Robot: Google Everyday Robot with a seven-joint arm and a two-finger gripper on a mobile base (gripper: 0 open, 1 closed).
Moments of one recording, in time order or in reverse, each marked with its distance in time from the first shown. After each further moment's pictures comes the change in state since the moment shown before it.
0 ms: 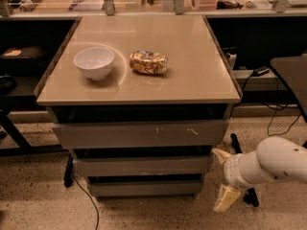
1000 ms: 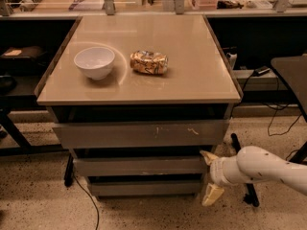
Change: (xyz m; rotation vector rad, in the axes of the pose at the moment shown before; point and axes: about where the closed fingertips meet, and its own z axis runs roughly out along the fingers) arm 0.019 -0.027 0.102 0.037 -0.056 -0.091
